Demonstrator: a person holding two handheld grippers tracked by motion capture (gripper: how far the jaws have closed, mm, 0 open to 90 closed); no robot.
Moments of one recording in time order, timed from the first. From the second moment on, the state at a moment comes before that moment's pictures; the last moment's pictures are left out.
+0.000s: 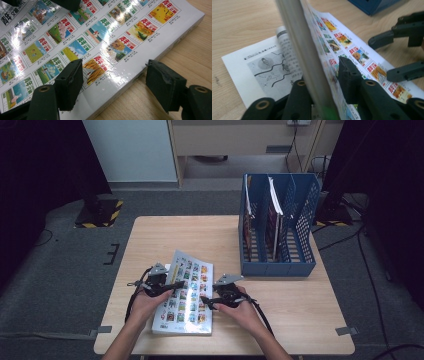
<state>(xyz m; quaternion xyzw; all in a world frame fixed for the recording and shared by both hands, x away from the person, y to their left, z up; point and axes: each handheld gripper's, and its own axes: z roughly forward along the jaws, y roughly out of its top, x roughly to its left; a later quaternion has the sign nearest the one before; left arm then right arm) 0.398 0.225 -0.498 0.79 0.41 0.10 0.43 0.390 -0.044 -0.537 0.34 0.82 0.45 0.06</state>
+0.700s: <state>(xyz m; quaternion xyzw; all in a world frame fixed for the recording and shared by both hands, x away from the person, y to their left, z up) 0.372 0.223 -0.477 0.78 0.36 0.17 0.48 0.398 -0.050 -0.536 0.37 0.81 0.46 0.01</state>
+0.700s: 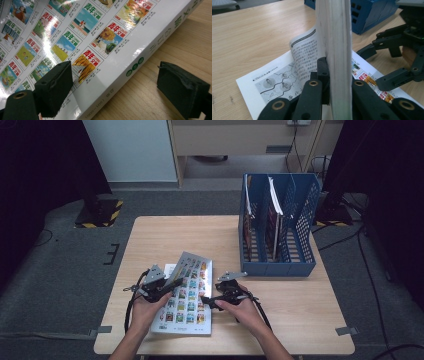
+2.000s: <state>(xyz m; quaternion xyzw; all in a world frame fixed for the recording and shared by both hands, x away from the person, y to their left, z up) 0.387 0.262 -0.503 0.77 0.45 0.22 0.39 0.401 -0.040 -0.541 0.37 0.80 0.47 -0.02</state>
